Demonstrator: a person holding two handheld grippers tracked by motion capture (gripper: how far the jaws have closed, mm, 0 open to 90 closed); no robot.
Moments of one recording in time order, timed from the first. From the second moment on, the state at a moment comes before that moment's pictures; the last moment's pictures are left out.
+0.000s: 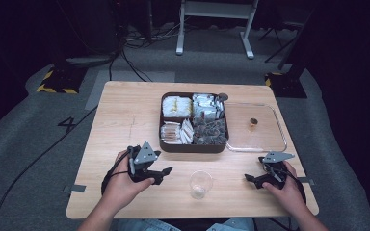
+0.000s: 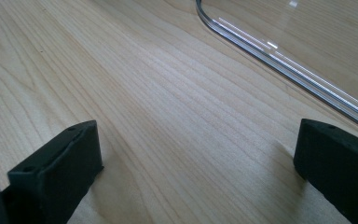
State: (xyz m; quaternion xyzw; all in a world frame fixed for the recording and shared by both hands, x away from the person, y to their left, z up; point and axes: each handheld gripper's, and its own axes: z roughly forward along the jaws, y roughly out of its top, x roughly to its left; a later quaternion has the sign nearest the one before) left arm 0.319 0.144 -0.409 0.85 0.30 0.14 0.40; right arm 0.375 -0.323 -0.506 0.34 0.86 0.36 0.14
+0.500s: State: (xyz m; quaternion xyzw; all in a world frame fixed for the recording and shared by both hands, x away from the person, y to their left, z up) left arm 0.326 0.177 -0.452 0.86 0.35 0.13 0.34; right arm 0.375 -0.323 -0.506 0.34 0.86 0.36 0.14
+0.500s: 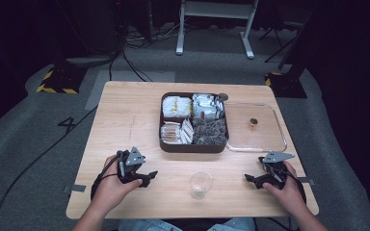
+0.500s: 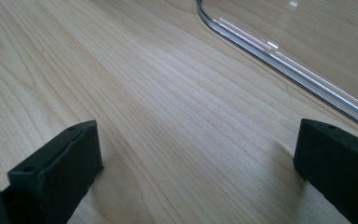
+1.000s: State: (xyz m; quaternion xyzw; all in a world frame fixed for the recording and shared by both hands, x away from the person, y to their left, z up) left arm 0.333 0.199 -0.492 0.87 0.38 0.13 0.29; right arm 0.375 -0.323 -0.506 0.34 0.86 0.36 0.14
